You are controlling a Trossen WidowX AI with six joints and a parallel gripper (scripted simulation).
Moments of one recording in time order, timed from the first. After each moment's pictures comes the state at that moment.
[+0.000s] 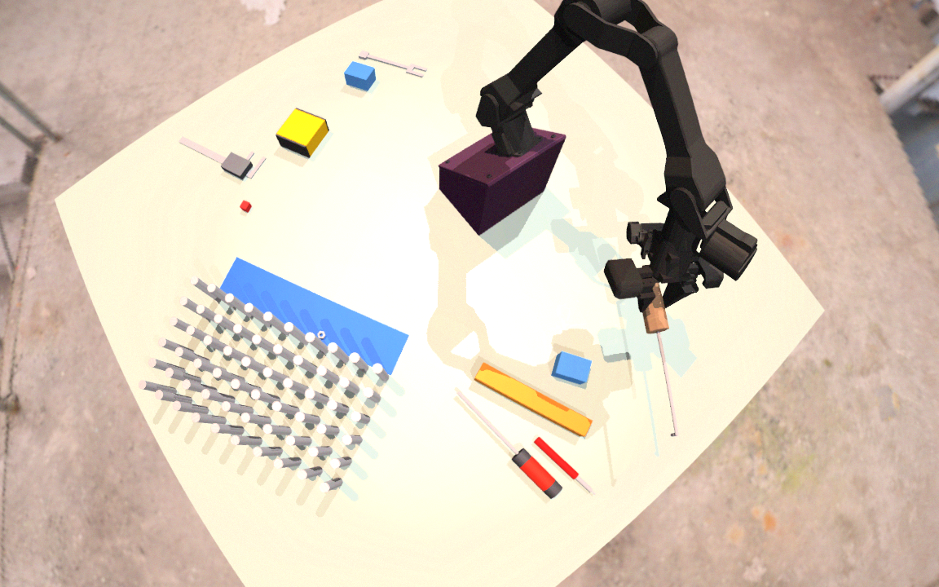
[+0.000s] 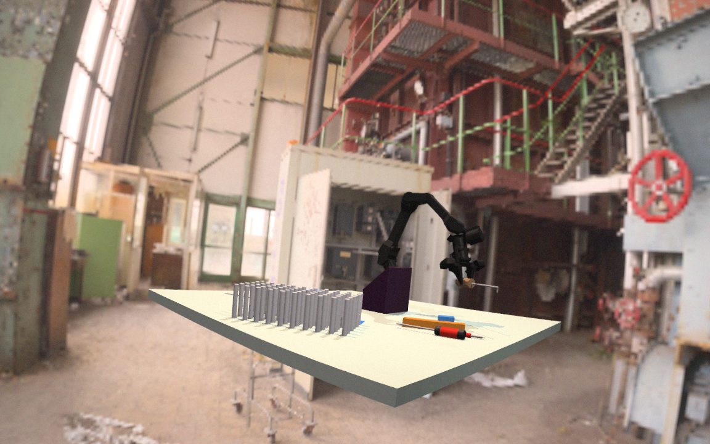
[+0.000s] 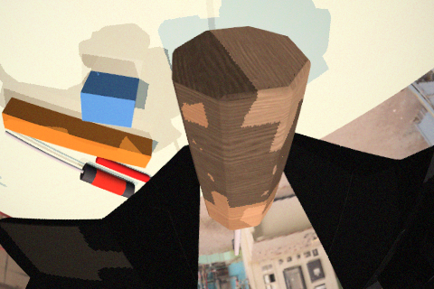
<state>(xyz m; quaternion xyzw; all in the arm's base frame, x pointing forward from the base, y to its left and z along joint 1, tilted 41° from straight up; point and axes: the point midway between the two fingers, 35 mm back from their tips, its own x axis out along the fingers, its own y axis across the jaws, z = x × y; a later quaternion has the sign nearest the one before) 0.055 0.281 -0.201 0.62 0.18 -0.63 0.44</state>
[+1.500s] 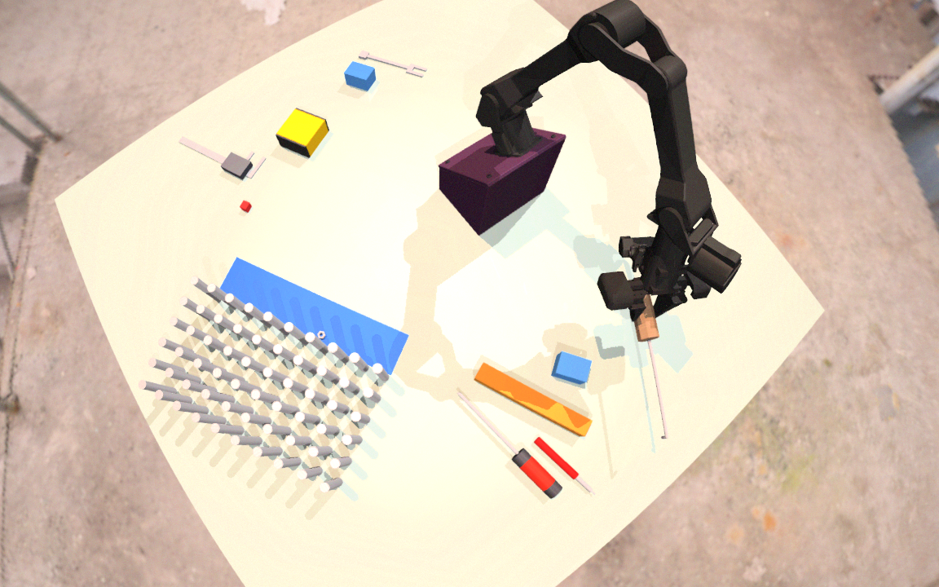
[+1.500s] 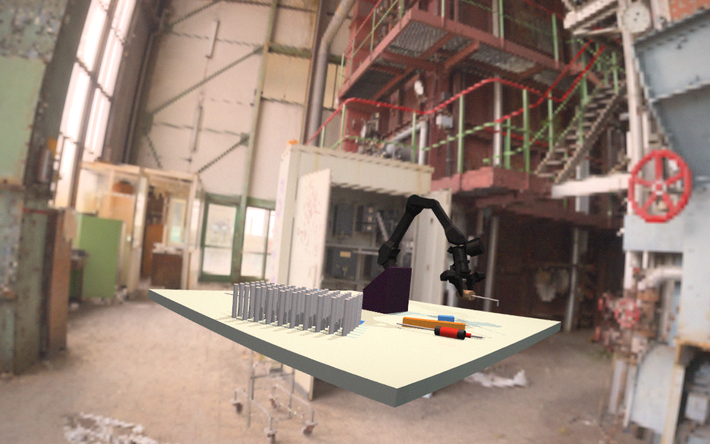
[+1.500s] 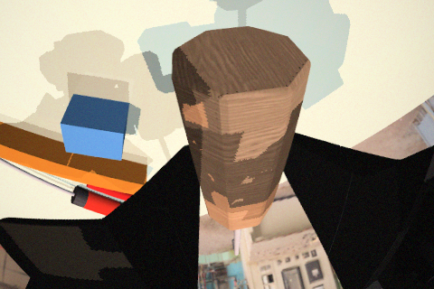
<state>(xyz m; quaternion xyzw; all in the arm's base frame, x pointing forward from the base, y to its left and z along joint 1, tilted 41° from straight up) 0.049 0.256 -0.241 0.62 0.18 -0.63 0.44</state>
